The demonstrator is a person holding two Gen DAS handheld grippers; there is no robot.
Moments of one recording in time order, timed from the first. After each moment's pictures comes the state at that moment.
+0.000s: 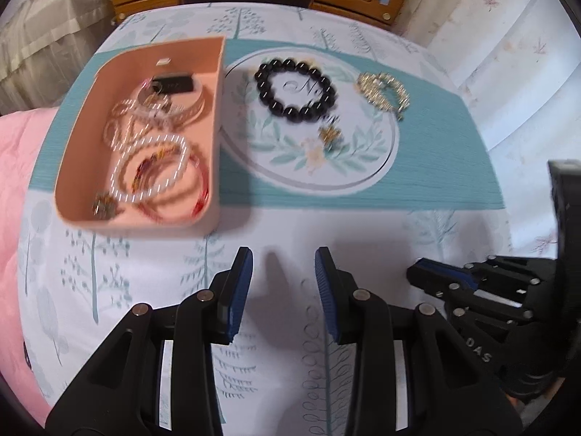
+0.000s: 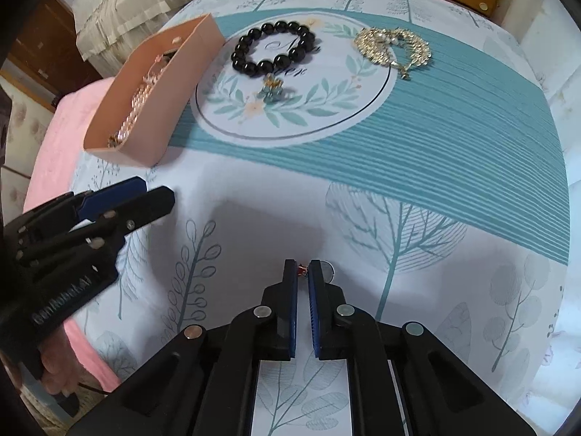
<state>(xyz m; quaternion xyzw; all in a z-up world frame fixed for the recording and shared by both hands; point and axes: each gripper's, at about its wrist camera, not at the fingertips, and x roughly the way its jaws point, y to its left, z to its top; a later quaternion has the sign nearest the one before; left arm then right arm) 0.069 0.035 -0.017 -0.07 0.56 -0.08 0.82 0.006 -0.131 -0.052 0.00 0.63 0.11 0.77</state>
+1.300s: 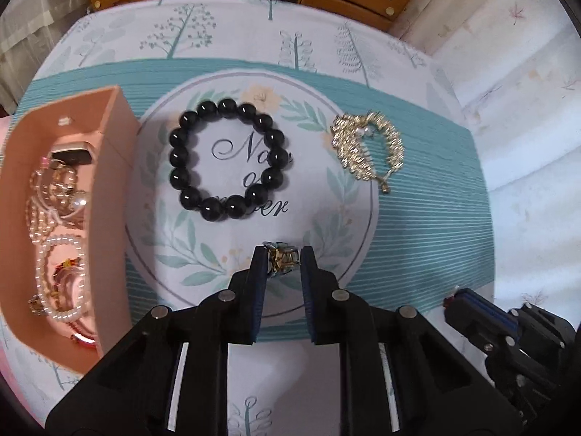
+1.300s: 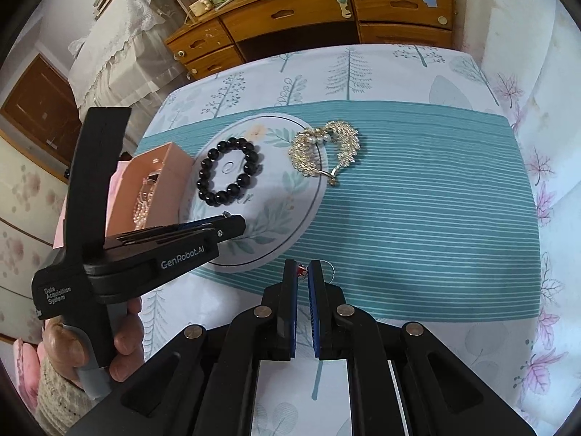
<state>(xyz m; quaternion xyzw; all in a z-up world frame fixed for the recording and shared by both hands) 0.179 -0.020 -0.034 -0.09 0.59 -0.08 0.80 0.061 -0.205 0.000 0.09 0.55 0.09 0.82</state>
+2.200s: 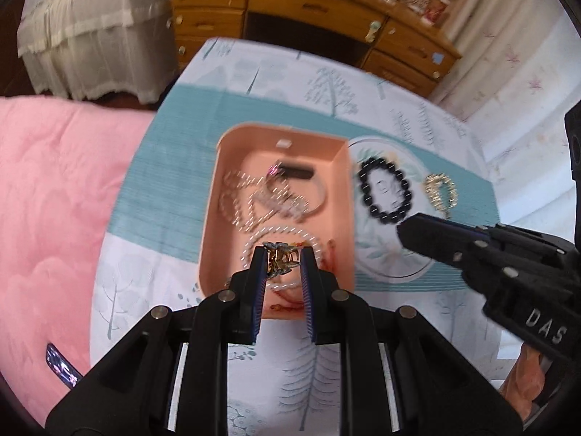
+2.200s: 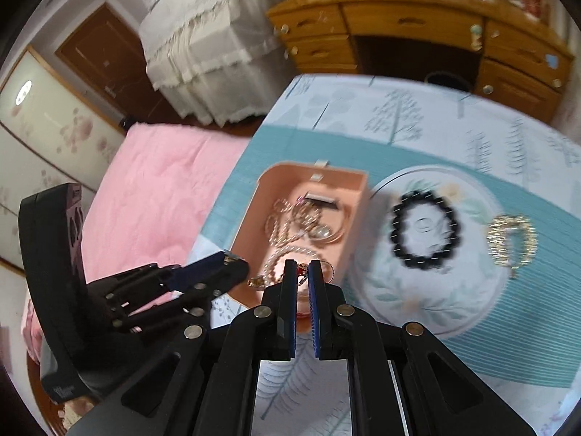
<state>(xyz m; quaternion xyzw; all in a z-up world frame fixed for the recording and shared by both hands) 0.109 0.162 0.033 -0.12 0.54 0.00 0.83 0.114 0.009 0.062 0.04 0.56 0.24 0.79</state>
